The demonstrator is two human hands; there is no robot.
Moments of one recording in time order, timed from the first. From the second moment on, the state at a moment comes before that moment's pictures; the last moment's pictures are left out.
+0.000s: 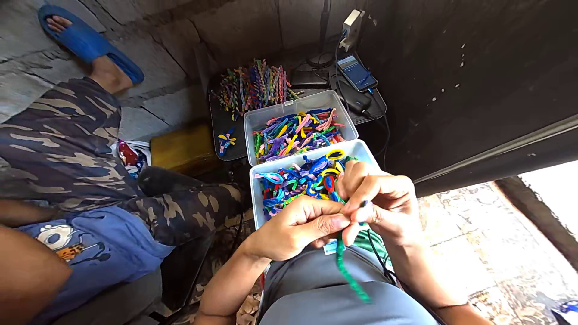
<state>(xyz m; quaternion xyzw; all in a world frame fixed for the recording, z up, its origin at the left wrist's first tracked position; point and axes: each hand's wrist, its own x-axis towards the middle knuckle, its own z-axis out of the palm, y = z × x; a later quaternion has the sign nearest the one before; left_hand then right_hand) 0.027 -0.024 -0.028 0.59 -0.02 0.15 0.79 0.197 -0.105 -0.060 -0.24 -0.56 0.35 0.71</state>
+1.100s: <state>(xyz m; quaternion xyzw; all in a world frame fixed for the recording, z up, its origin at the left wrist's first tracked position) 0.042 -0.020 -0.028 0.58 -0.01 0.11 0.80 0.211 -0.103 -0.061 -0.25 -0.56 0.37 0.70</state>
